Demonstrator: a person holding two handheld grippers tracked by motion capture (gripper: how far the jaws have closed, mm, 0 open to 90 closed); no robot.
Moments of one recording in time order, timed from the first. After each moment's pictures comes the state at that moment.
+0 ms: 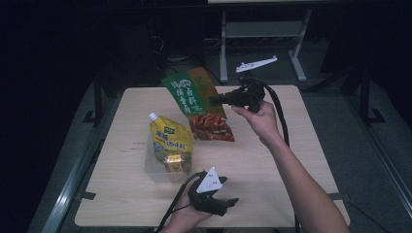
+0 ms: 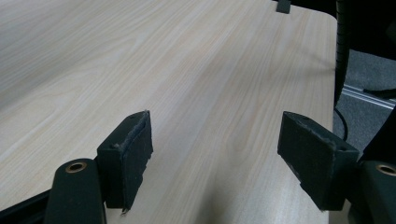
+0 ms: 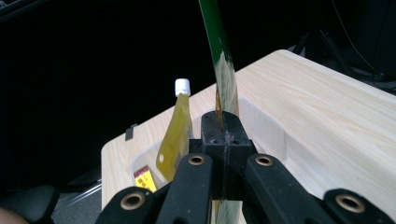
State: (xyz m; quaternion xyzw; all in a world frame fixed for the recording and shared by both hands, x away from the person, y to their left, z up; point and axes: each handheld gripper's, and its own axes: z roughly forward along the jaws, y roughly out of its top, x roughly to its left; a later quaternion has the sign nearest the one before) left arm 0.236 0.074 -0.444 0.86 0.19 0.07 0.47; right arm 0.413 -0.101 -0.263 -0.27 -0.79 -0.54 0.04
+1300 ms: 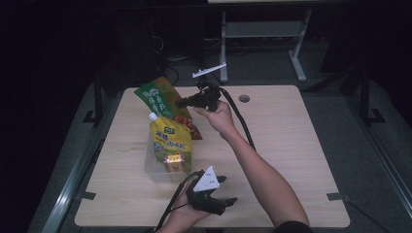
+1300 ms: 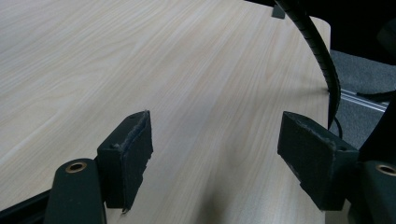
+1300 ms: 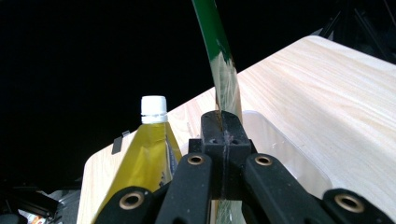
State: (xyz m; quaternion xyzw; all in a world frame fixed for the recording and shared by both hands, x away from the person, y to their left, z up) left arm 0.238 0.079 -0.442 0.85 0.19 0.07 0.48; right arm 0.469 -0.001 -0.319 -0.26 -0.80 -0.53 0.07
